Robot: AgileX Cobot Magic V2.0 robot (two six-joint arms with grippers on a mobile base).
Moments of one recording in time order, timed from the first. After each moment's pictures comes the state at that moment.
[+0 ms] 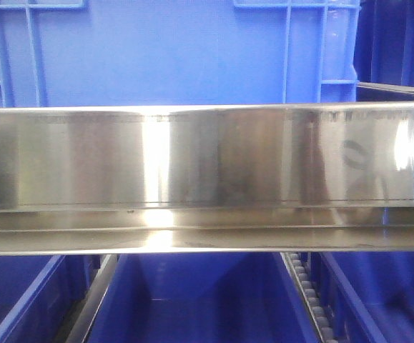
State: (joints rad) left arm -0.04 0.00 0.00 -0.02 0.06 0.05; right arm -0.16 0.00 0.00 0.07 0.10 -0.06
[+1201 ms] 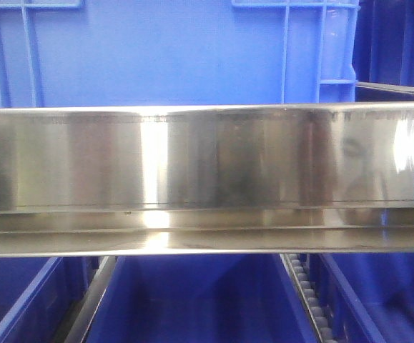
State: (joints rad) left arm -0.04 0.00 -0.02 -0.04 -0.16 0.05; right arm -0.16 0.00 -0.05 0.07 0.01 -0.06
